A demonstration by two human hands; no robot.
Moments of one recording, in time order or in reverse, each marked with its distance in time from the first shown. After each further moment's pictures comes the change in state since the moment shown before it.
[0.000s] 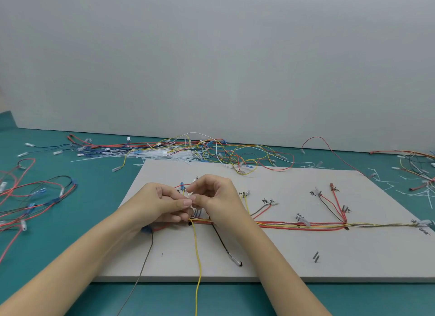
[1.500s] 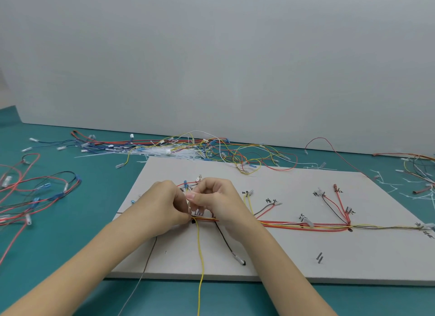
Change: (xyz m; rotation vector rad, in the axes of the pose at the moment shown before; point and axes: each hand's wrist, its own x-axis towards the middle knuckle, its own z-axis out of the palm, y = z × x) left_hand -0.014 0.008 0.009 0.913 0.108 0.289; right_hand -0.002 -0.006 0.002 0.185 -0.114 0.123
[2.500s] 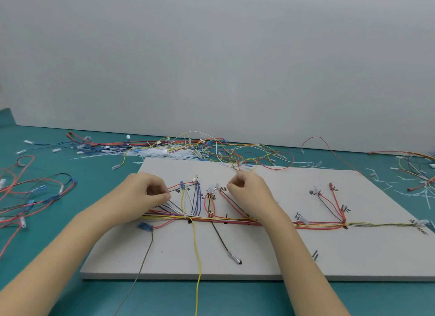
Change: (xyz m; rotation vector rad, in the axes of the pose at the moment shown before) left_hand 0.011 -0.039 -0.023 -0.009 0.065 0.017; right_hand 0.009 0.008 -0.069 -0.814 0.342 0.103
